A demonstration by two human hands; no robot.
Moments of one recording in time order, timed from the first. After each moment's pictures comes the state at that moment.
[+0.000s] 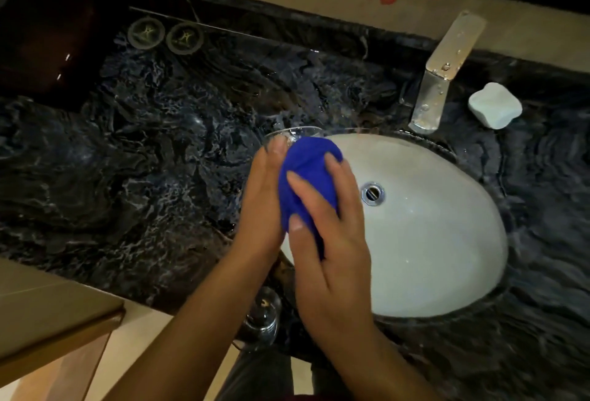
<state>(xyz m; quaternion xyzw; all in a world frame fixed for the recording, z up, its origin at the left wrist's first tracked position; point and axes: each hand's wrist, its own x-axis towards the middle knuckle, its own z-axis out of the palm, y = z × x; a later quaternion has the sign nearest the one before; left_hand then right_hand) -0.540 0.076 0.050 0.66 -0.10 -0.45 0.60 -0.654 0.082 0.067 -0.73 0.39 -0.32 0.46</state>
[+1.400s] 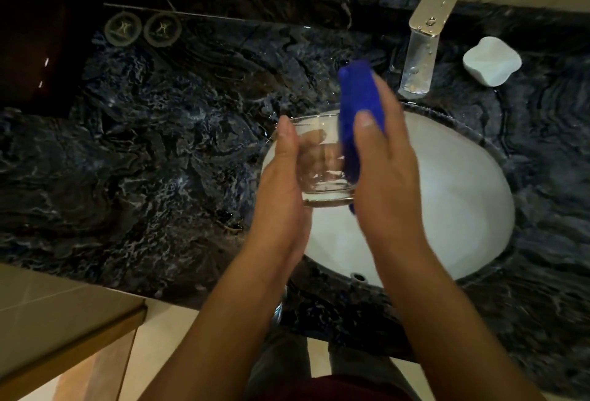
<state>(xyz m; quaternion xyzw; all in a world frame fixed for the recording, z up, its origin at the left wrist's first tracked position) -0.579 0.067 0.068 0.59 -0.07 -0.52 0.62 -0.665 0.015 0.080 -0.57 0.47 -0.36 0.58</state>
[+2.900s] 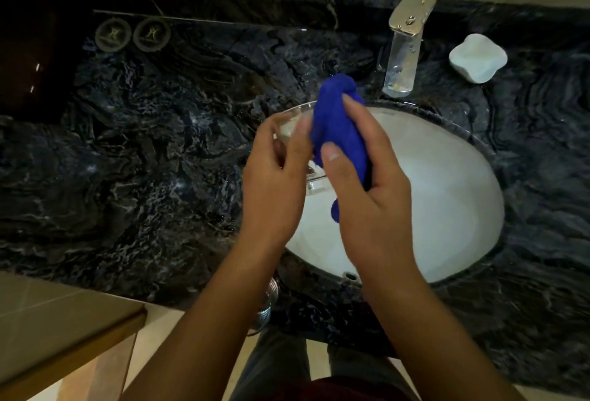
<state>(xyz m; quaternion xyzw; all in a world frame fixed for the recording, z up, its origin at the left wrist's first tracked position) -0.577 0.059 0.058 0.72 -0.26 -0.34 0.54 -0.686 0.032 0.080 -0.58 0.42 -0.39 0.58</state>
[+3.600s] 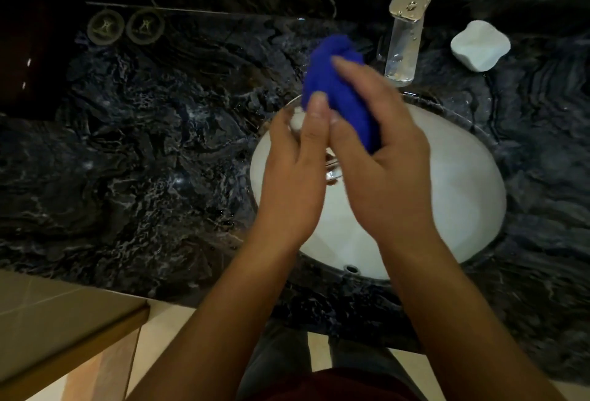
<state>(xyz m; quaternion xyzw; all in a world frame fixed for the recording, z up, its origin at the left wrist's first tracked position) -0.592 0.052 0.069 0.71 -0.25 -0.41 0.52 -0.684 0.004 0.089 -0.65 0.43 -0.37 0.50</state>
